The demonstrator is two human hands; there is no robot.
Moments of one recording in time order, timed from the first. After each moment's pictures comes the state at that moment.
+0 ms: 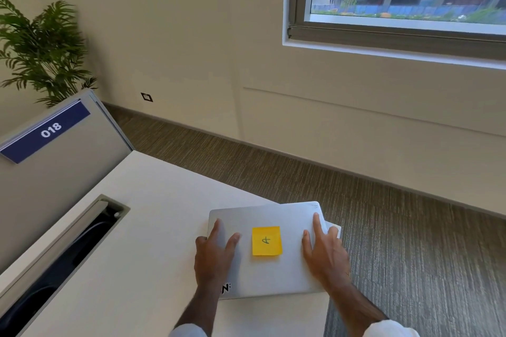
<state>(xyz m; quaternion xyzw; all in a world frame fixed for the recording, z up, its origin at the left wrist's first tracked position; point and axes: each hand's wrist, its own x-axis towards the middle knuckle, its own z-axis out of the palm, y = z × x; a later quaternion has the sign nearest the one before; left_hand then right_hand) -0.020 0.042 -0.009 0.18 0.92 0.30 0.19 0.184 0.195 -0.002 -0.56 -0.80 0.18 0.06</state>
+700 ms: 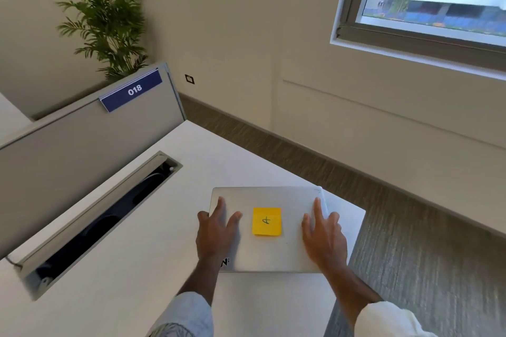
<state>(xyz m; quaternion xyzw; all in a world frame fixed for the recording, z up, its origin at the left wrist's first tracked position) -0.021 -0.075 0.030 0.16 0.92 0.32 0.15 0.166 0.097 0.039 -0.50 -0.84 0.20 0.08</state>
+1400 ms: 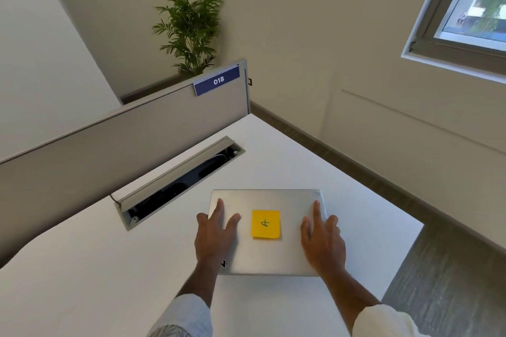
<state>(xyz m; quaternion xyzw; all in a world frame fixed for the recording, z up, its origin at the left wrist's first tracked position) -0.020 -0.242 0.045 0.06 0.94 0.32 0.09 0.124 -0.026 0.041 -0.40 -0.89 0.19 0.08</state>
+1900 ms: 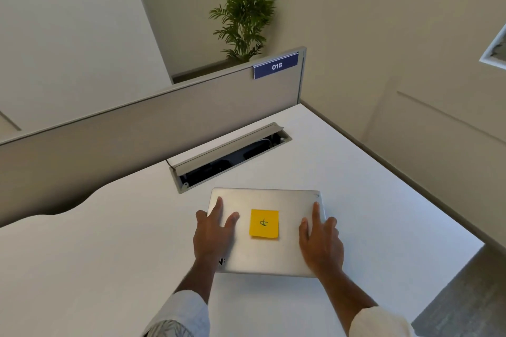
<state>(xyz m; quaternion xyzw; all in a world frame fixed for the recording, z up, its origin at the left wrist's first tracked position) -0.006 -0.370 0.034 -0.04 0.94 0.32 0.06 0.098 -0.133 0.026 -0.32 -0.93 0.17 0.05</state>
